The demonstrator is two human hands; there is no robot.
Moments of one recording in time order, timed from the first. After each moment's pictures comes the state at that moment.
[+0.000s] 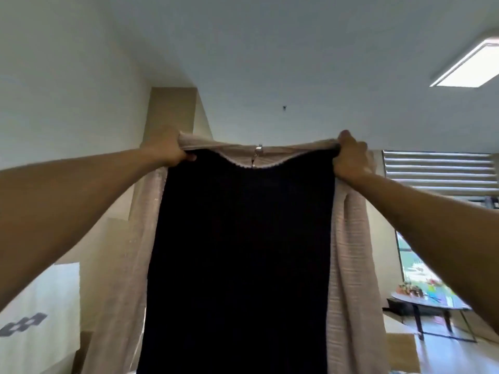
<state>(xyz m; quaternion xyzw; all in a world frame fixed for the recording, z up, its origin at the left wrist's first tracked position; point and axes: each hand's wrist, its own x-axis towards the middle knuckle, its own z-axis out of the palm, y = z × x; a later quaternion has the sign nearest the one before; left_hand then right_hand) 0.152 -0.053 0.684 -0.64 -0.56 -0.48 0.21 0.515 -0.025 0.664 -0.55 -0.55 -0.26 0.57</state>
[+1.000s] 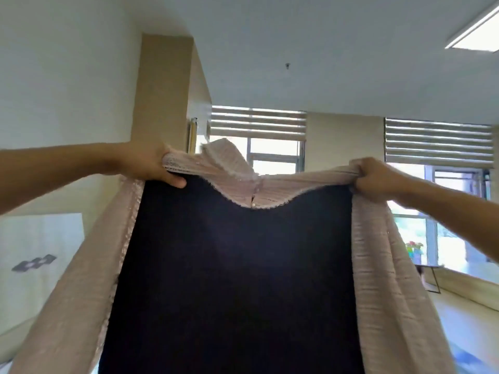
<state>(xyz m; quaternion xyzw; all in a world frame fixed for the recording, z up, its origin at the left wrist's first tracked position) 0.129 -0.092 0.579 -0.81 -0.52 -0.28 0.04 0.568 -0.067 0.562 -0.54 -0.73 -0.08 0.41</state>
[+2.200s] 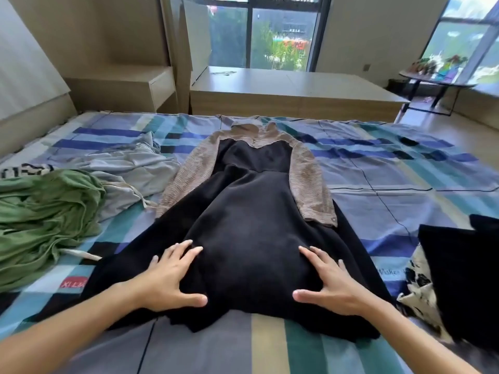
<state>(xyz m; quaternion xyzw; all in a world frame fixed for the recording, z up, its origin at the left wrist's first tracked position) 0.175 -0.069 -0.030 -0.78 -0.58 0.08 -0.21 0.560 -0.075 -0.038 -0.61 -0.74 0.29 0.03</state>
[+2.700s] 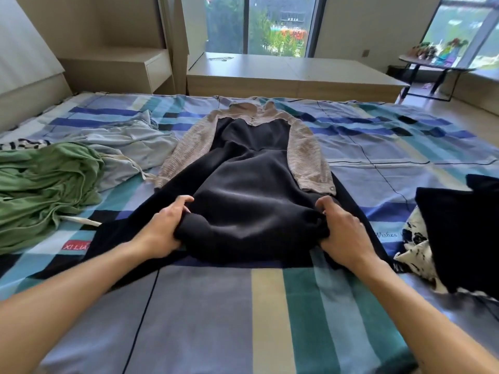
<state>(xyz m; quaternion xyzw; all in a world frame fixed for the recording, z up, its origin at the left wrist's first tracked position) 0.161 -0.050 -0.062 -0.78 -0.58 -0.19 -0.17 0.553 -0.087 -0.031 -0.65 -0.73 0.02 0.20</state>
